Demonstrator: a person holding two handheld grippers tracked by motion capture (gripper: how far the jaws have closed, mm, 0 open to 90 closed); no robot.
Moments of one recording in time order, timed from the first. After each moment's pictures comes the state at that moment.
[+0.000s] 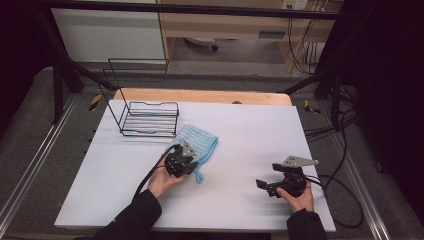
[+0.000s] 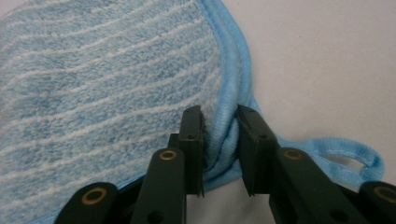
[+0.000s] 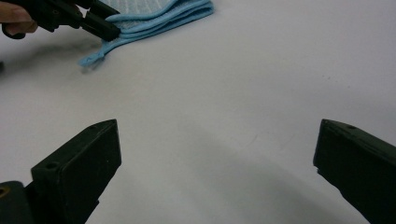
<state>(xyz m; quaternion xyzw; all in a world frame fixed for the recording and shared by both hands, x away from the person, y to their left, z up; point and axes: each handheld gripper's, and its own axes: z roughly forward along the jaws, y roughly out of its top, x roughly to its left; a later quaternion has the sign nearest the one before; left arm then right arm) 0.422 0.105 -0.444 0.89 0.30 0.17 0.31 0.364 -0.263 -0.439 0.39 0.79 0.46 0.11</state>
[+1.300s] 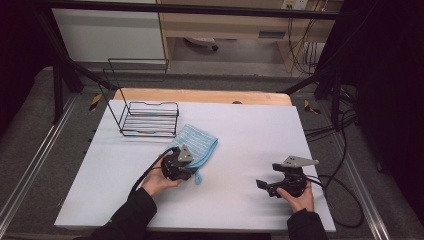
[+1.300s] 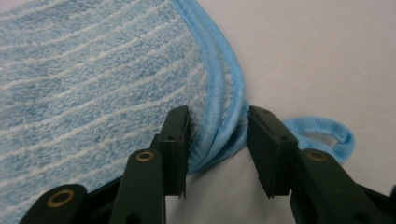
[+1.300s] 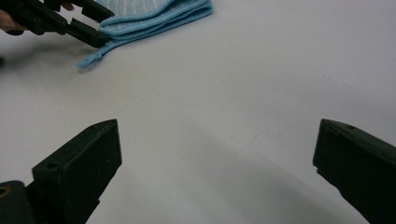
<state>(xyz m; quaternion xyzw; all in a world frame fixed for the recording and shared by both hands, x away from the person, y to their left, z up) 0.415 0.116 -0.443 0.90 0.24 0.16 0.32 0.363 -0.263 -0.438 0.40 0.79 0.46 0.10</state>
